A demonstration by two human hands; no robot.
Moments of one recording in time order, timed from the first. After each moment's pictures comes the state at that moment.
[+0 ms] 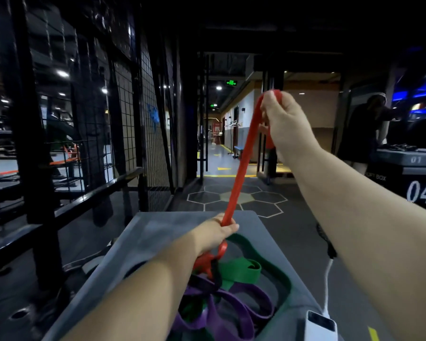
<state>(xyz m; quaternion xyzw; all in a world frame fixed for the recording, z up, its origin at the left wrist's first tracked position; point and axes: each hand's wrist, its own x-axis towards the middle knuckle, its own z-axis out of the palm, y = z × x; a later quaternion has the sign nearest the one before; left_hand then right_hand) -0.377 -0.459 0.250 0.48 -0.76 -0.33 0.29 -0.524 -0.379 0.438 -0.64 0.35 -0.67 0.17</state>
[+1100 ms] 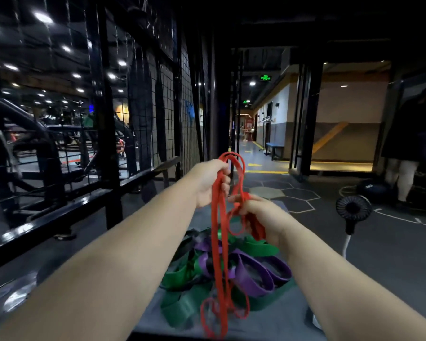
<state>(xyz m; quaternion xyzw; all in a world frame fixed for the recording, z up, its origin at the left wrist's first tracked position) -0.328 -0.316 0.341 0.43 -0.49 -0.56 0.51 -0.477 -0.314 0.274 -0.61 0.38 -0.43 0.55</state>
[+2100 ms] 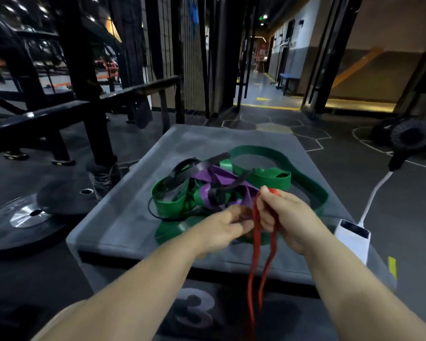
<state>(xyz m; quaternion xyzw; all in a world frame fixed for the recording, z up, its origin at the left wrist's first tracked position) -0.331 -0.305 0.094 0.46 -0.65 -0.51 0.32 -0.491 -0.312 0.127 -0.59 0.39 -0.44 0.55</state>
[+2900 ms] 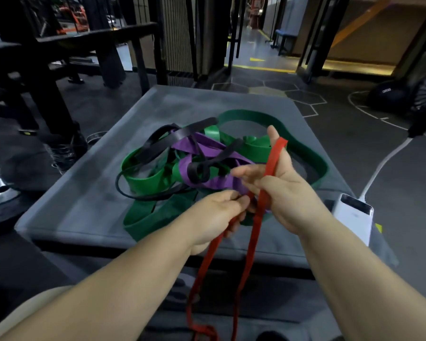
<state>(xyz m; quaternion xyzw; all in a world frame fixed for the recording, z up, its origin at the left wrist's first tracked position) -0.357 -0.324 0.079 0.47 -0.55 -0.59 0.35 -0.501 -0.347 0.106 -0.64 0.39 -0.45 0.49</state>
